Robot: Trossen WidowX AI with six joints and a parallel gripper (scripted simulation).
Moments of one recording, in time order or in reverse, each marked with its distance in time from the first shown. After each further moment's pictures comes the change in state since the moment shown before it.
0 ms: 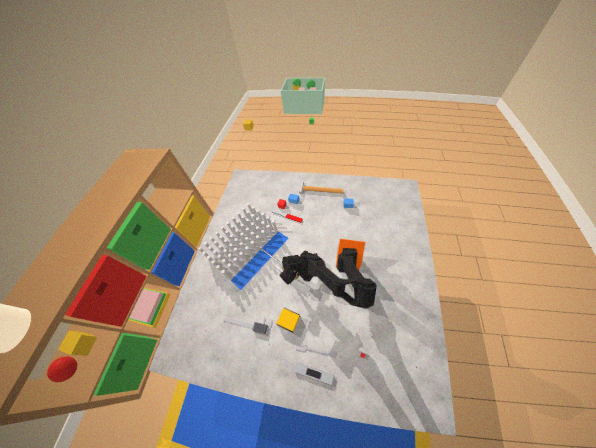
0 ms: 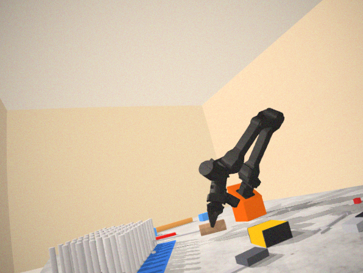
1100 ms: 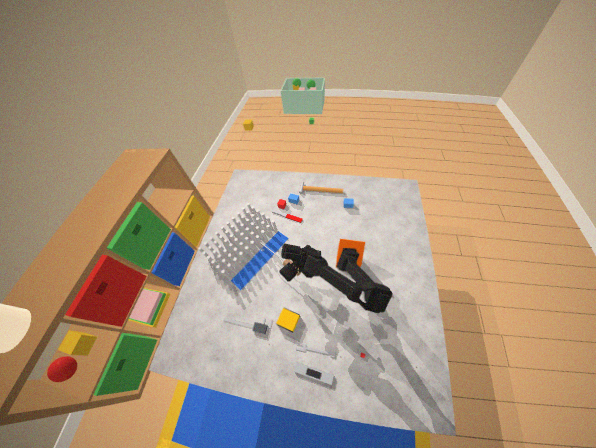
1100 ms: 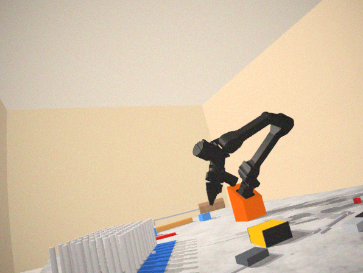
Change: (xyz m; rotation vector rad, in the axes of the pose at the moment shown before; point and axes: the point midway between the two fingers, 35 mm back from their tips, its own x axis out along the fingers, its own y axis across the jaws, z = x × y) arm -0.071 -0.016 -0.016 -0.003 -0.006 0.046
